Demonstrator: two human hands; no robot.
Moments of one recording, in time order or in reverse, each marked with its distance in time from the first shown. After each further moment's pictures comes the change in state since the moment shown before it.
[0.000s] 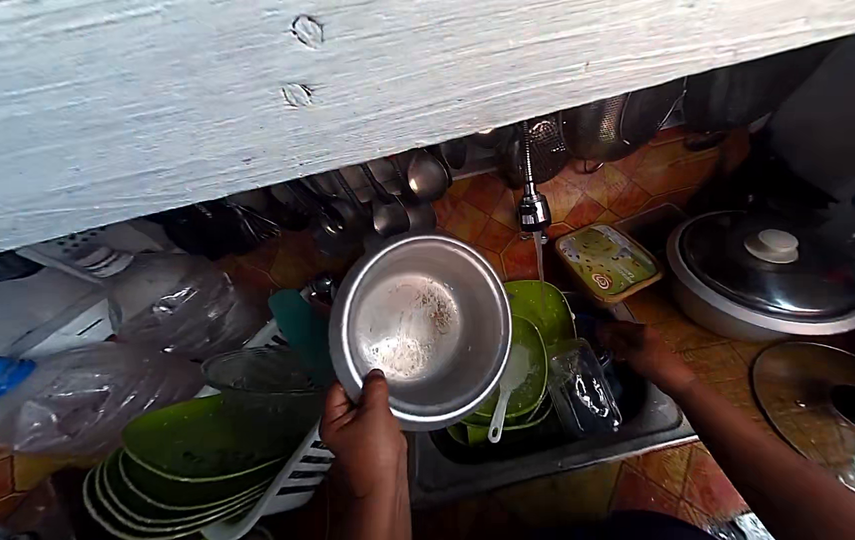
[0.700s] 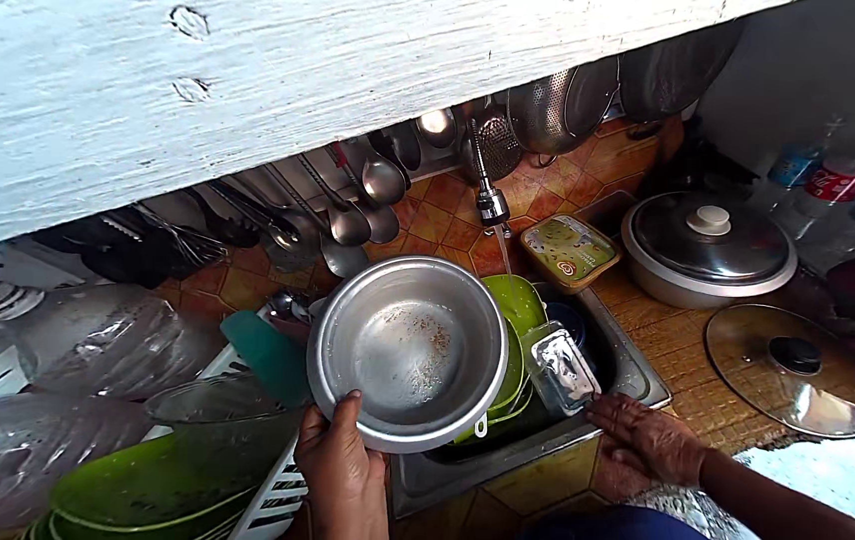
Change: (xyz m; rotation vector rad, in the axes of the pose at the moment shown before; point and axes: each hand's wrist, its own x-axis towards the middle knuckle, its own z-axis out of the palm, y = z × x) left_hand -0.005 0.001 -0.011 -0.124 -0.040 -0.277; right_hand -0.116 0.129 0.037 -0.712 -0.374 -0.526
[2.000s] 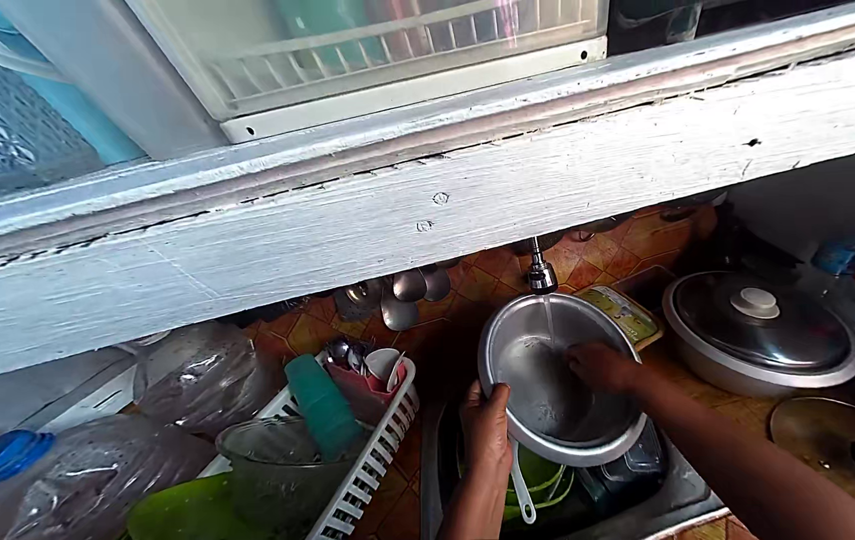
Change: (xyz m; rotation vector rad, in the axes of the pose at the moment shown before) left_hand -0.015 -0.023 0.098 -0.050 -0.356 -0.347; right_hand 0.206 -0.060 -0.221 0.134 -0.085 0.433
